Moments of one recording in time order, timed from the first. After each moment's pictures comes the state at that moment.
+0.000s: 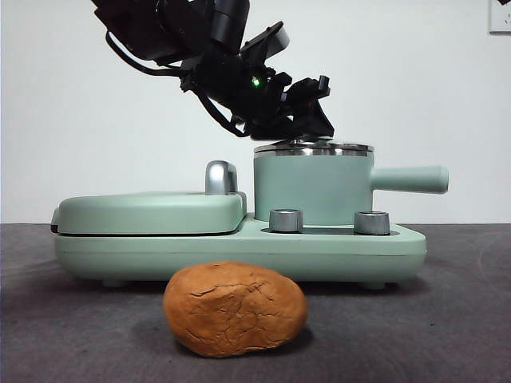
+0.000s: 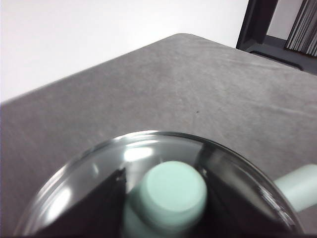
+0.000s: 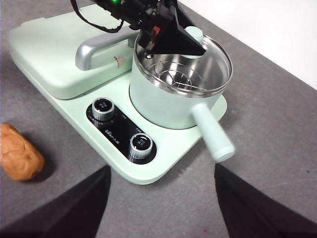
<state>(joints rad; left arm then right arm) -0.61 2.00 1.46 0.29 0.27 0.05 0.22 0.64 0.84 -0.69 -0.34 -0.40</state>
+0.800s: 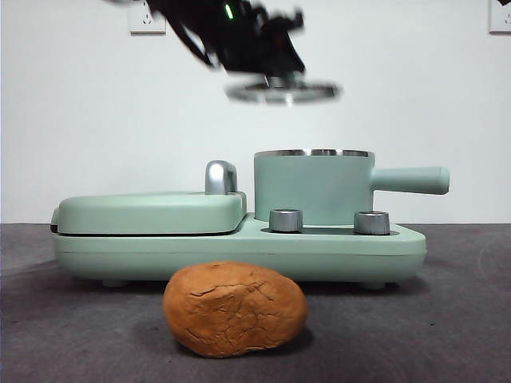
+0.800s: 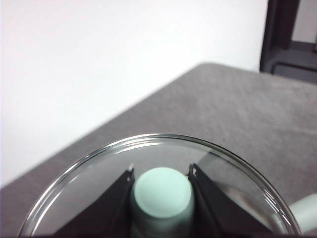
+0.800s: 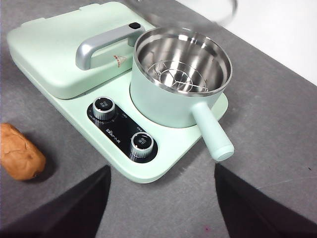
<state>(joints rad) -0.59 1.77 1.46 0.13 0.21 0.16 0.22 0.64 0.84 -0.70 -0.34 -0.39</state>
